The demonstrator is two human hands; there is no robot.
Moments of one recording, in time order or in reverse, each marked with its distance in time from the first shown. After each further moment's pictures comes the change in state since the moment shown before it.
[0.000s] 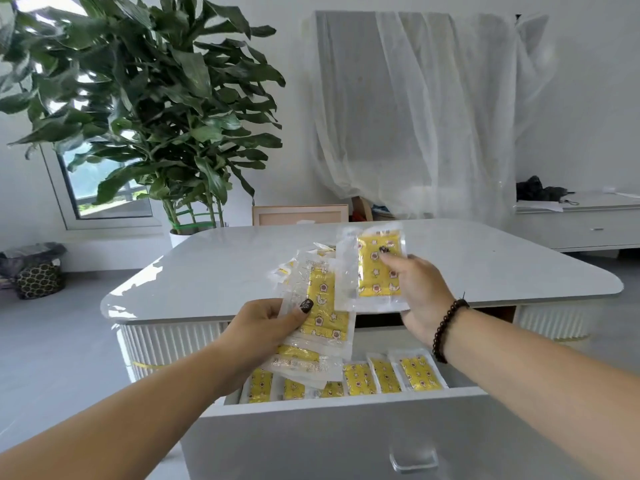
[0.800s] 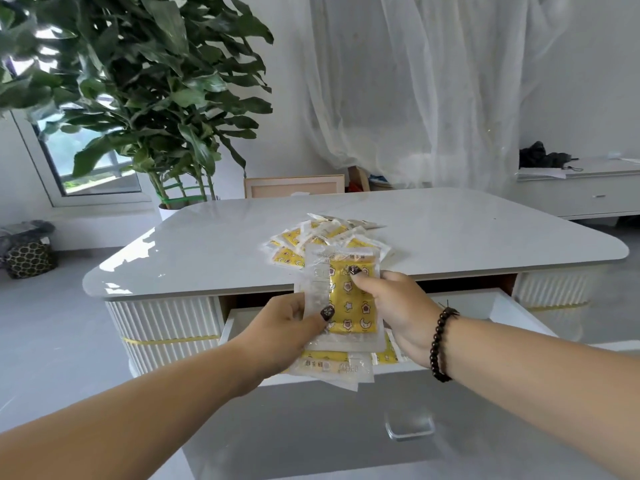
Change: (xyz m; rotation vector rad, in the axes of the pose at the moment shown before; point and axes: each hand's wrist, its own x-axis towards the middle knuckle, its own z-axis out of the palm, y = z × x) left_hand 0.010 -0.027 0.033 0.090 -0.124 0.019; right_hand -0.011 0.051 0.002 -0.274 -0.135 0.157
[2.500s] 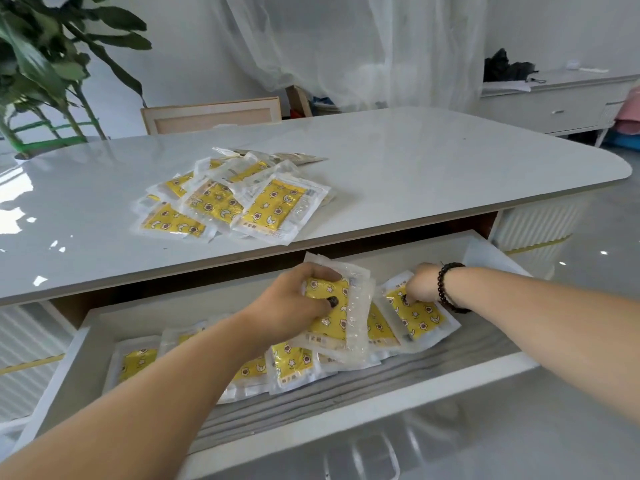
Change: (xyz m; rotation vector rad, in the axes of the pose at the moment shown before) left_hand 0.184 -0.073 0.095 0.218 -0.235 -0.115; right_hand 0.179 0.129 -0.160 -1.291 -0.118 0.460
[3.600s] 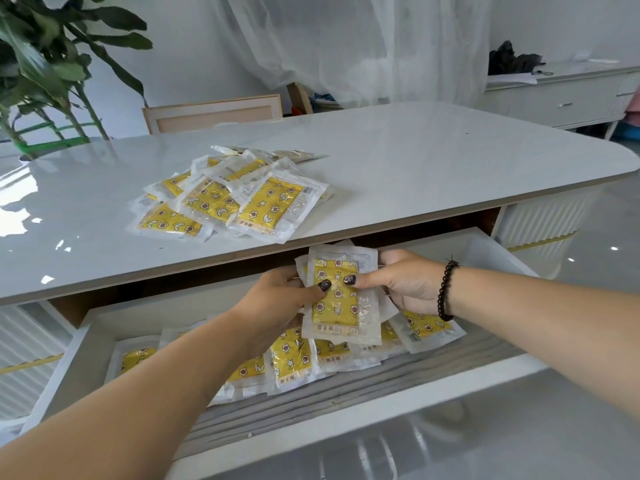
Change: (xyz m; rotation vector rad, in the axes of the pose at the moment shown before) left_hand 0.008 -0.006 0.003 -0.491 0.060 -0.118; right_hand -0.024 -0.030 0.008 1.364 -0.283 -0.328
